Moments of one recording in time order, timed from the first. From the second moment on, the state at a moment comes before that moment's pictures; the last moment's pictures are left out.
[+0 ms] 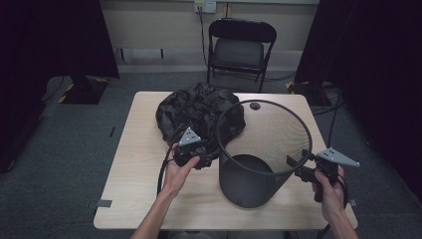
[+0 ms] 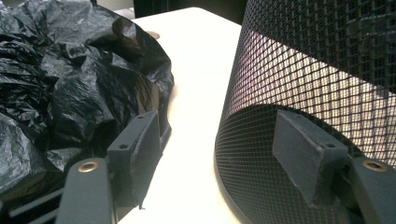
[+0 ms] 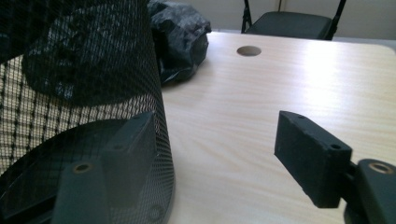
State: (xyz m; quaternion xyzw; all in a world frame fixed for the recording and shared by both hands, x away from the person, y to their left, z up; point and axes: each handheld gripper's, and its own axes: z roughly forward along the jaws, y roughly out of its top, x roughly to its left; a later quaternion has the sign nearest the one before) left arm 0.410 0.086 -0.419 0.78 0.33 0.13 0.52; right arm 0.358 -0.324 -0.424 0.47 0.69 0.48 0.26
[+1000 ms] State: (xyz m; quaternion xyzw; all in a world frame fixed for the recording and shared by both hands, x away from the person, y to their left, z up) left arm 0.468 0.141 -0.430 0.80 0.38 0.16 0.44; right arm 0.378 -0.332 -0.499 0.49 0.77 0.33 0.22
